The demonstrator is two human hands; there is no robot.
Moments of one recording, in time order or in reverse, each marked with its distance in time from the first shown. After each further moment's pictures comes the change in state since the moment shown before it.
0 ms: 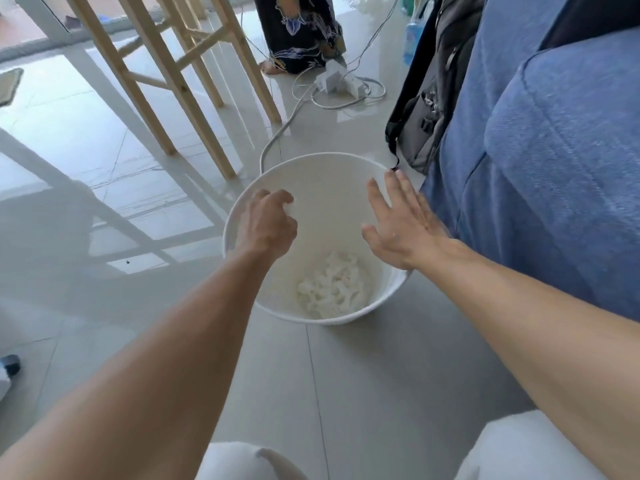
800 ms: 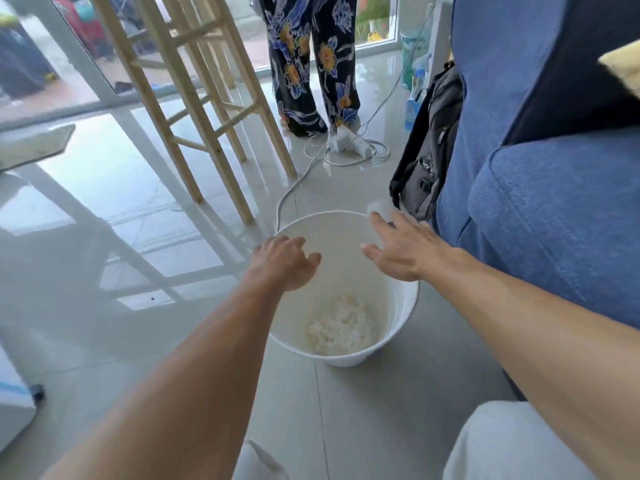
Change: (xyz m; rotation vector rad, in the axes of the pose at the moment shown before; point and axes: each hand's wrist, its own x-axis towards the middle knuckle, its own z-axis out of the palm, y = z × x) left_hand -0.011 0.022 -0.052 0.376 -0.283 0.073; right_hand -0.006 -0.013 -0.071 -0.009 -0.114 0.002
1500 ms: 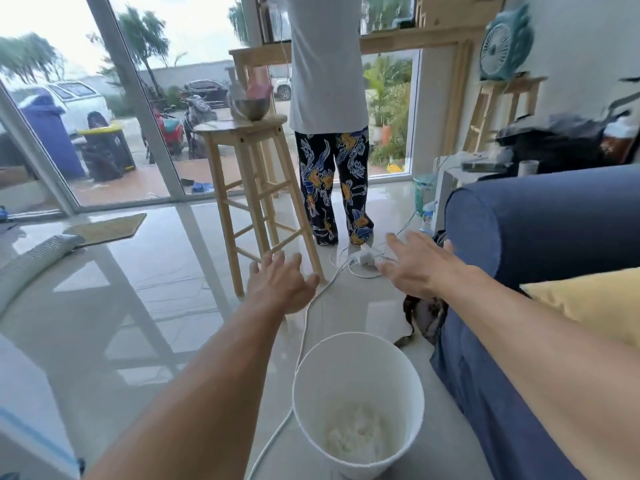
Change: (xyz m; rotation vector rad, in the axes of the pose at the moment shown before) left_hand -0.081 -0.036 -0.219 -0.017 0.254 -0.064; right_hand -0.066 -0.068 -0.232 -0.150 0.209 -0.019
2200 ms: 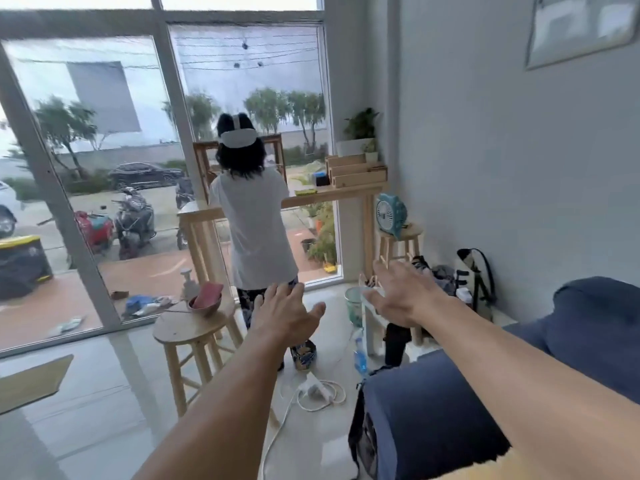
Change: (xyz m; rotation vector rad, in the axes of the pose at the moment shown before) left_hand 0.002 0.142 -0.505 -0.097 0.137 0.259; right_hand -0.075 0.071 -0.514 -0.001 0.162 0.183
